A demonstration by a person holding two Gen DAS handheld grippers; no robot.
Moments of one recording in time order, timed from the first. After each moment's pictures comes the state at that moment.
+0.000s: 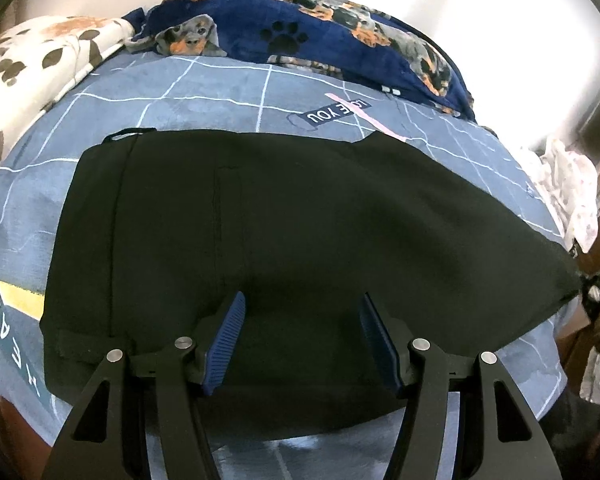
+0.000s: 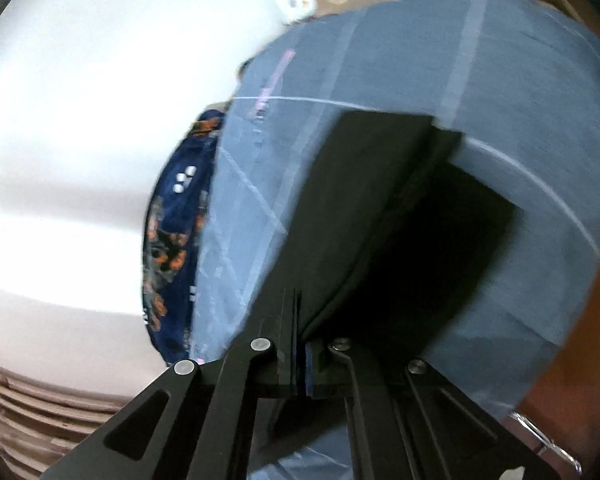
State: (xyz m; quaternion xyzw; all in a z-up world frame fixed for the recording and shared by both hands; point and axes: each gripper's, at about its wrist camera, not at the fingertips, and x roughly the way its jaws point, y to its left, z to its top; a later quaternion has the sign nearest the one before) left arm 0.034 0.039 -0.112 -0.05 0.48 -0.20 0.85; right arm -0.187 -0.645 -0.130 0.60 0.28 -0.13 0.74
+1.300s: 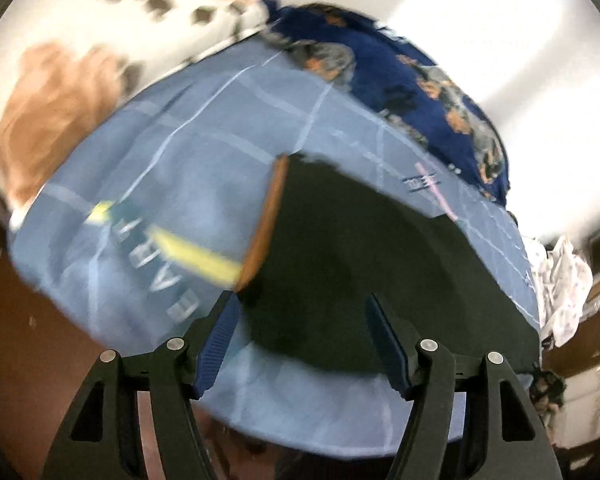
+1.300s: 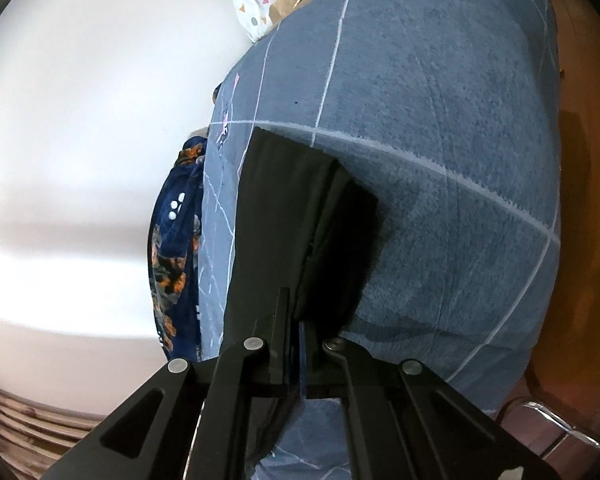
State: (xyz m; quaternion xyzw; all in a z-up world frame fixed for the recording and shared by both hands) left arm 0.012 0.199 -0.073 -0.21 0.51 -0.11 0.83; right arm -0.231 -0.666 -0.169 0.65 0.23 -0.12 0.72
